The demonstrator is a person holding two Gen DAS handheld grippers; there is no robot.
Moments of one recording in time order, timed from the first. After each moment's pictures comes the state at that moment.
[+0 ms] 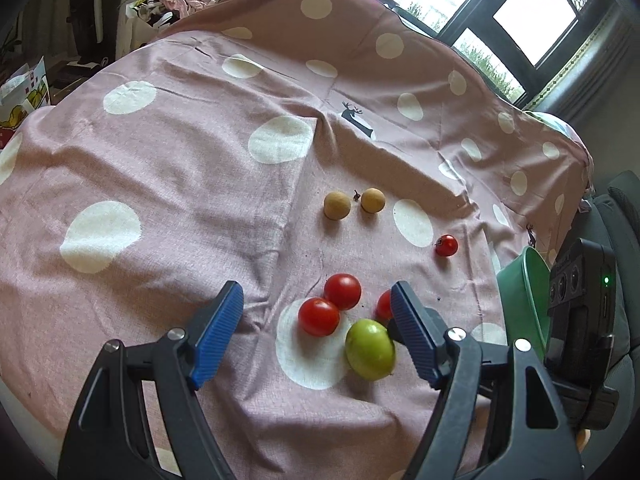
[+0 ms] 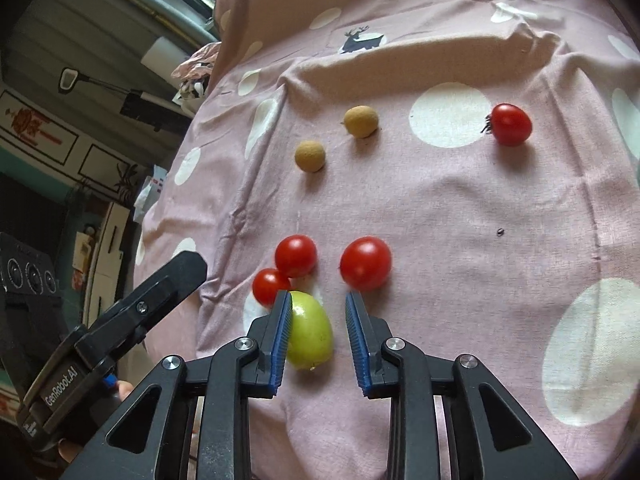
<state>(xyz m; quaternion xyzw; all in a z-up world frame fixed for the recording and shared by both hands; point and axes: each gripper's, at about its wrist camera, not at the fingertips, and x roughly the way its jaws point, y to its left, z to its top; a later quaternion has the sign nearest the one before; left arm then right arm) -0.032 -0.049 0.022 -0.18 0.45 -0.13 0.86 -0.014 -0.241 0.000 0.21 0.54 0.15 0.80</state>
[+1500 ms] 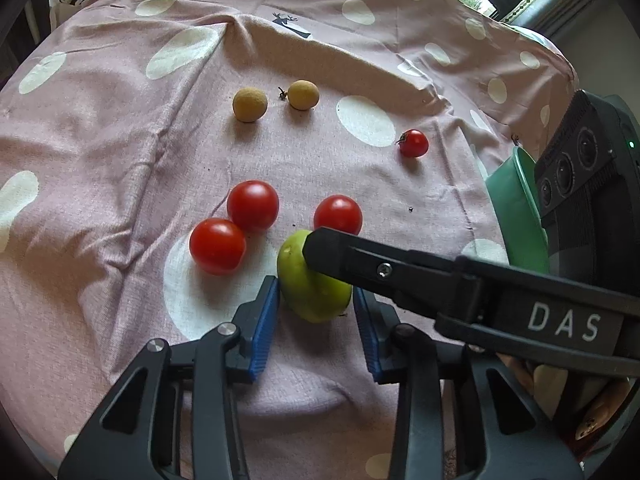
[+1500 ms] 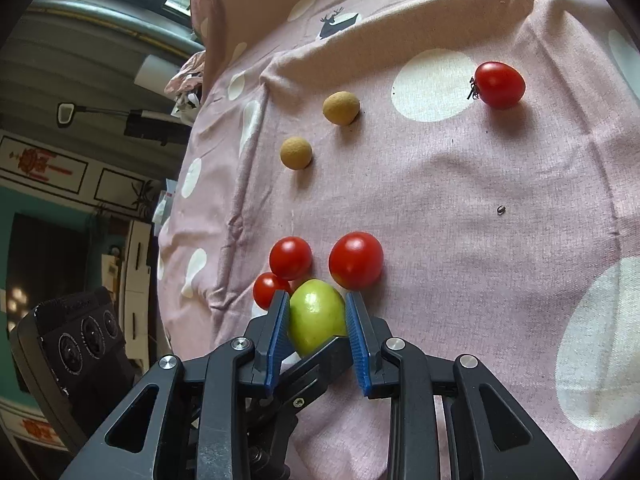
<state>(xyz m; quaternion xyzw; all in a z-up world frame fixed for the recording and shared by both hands) -0.033 -0.118 -0.015 -0.11 0.54 -0.20 0.81 -0.004 -0.250 -0.013 0.28 0.56 0.18 0.76</state>
